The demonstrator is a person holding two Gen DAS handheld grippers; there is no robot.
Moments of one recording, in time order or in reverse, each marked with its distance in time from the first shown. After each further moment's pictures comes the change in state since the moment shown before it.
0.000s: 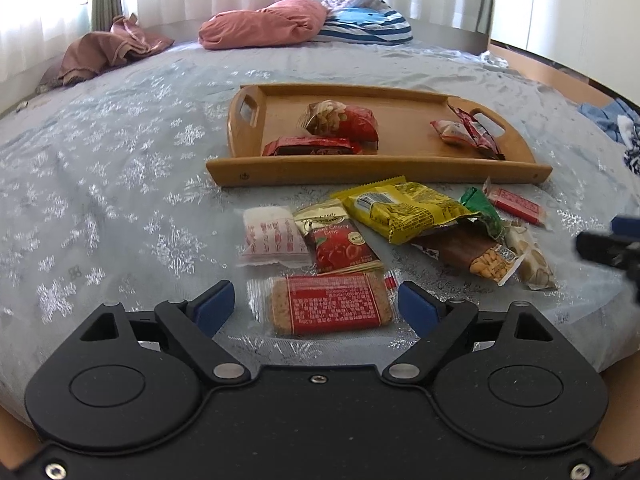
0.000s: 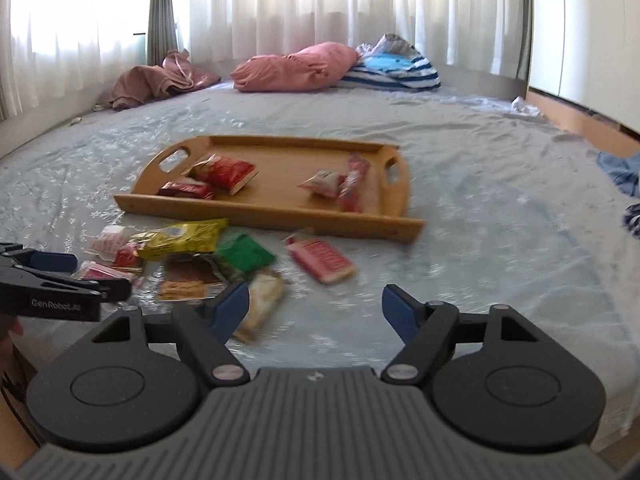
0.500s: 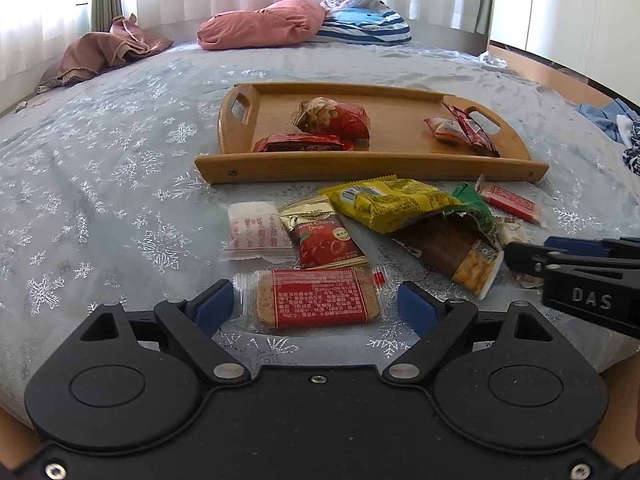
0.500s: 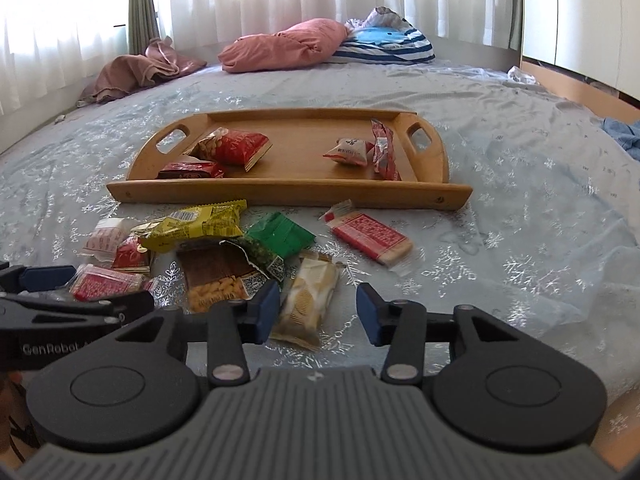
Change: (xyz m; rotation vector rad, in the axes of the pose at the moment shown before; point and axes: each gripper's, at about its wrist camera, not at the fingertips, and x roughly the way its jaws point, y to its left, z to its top) left arm 0.003 -0.011 -0.004 0.007 -0.008 0.003; right arm 0.041 0.035 -0.008 0.073 0.054 -0.029
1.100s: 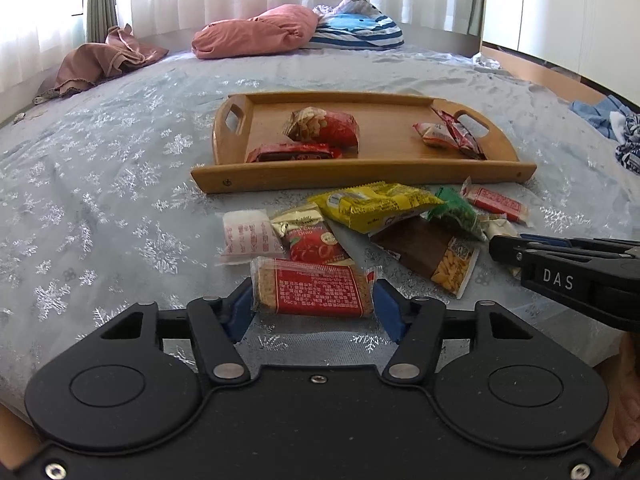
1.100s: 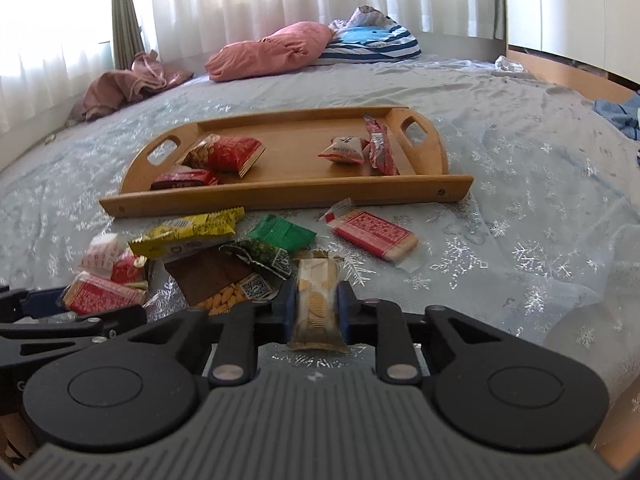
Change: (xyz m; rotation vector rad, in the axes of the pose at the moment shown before) left arm -0.016 -0.006 0.002 0.026 -0.021 -0.005; right arm 0.003 0.000 -0.002 0.071 -0.022 -0.013
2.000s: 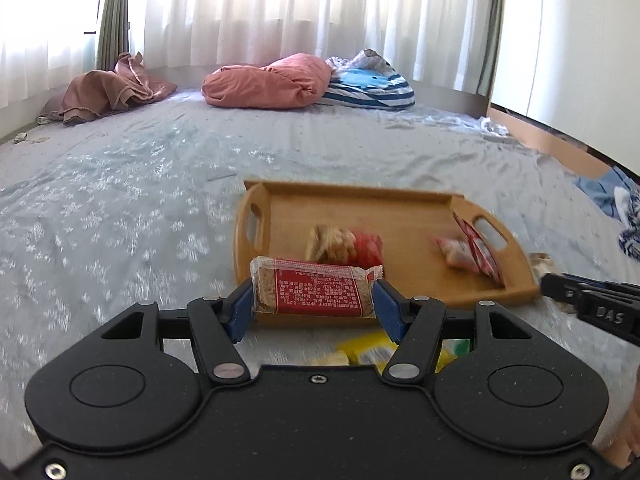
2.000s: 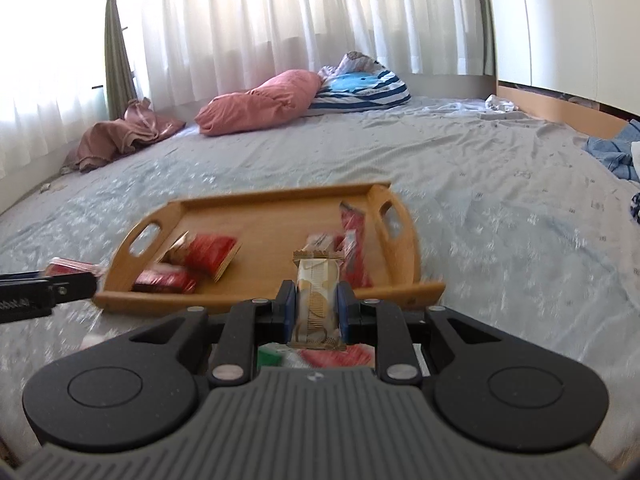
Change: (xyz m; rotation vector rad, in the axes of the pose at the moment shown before) left arm 0.009 0.044 0.099 -0.087 -0.130 -0.031; right arm -0.001 -0.029 0.072 0.023 -0.126 -0.011
